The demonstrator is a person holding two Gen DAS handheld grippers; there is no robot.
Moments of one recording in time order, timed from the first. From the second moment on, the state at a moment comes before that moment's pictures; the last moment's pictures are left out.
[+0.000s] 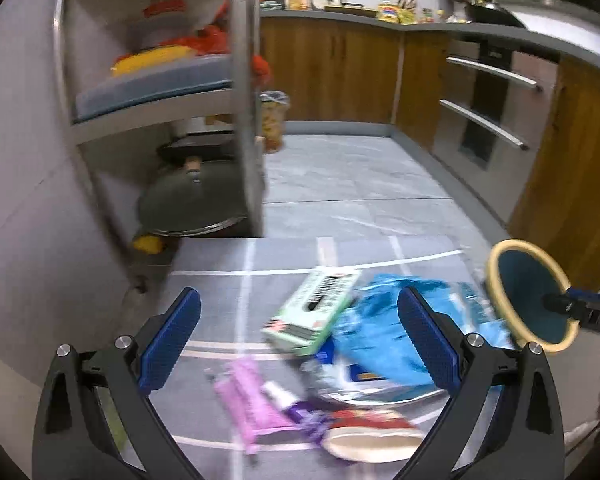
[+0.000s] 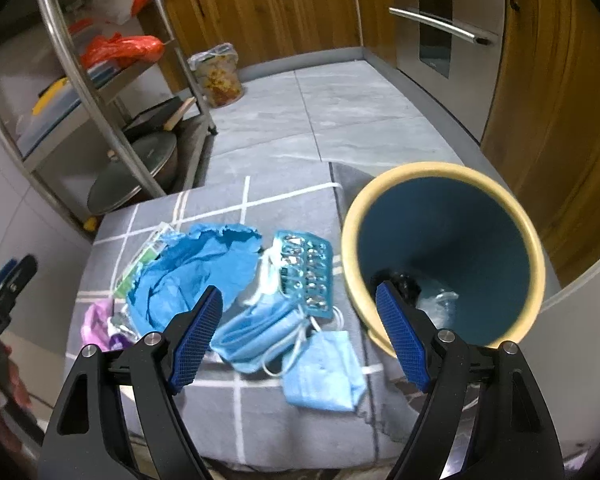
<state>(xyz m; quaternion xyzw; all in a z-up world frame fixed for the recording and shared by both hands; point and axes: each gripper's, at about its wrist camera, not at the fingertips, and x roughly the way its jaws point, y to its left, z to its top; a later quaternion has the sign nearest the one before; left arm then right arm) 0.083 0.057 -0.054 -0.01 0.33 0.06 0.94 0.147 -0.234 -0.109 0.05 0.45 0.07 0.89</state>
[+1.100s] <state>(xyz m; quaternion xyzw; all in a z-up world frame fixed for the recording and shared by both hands) 0.097 0.089 -0.166 0.02 0.52 0.05 0.85 0.144 -0.090 -0.171 -0.12 0.53 0.25 0.80</state>
